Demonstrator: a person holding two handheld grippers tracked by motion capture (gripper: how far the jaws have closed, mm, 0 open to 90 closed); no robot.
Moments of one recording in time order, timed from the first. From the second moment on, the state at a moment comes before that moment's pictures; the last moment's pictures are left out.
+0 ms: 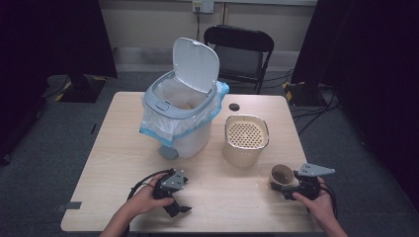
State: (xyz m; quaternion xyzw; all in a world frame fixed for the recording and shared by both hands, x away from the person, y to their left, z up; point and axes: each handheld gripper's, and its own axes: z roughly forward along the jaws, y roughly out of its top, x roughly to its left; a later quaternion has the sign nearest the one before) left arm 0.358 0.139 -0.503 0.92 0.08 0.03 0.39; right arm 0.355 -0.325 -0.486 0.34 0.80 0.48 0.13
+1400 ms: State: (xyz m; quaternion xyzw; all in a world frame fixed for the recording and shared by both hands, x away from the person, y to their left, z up) left arm 0.359 0.139 -0.503 0.92 0.08 0.03 0.39; right arm 0.418 -0.329 -0.441 0.33 0.81 0.44 0.20
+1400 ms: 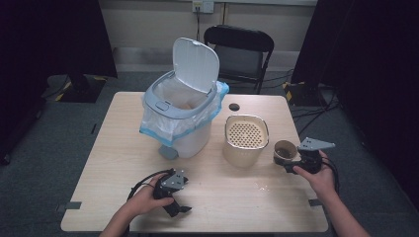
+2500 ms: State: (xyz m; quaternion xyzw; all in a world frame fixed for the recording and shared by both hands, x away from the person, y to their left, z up) left arm 0.358 0.139 -0.503 0.92 0.08 0.03 0.39; right arm 0.505 -0.325 -0.406 0.34 0.81 0.42 0.23
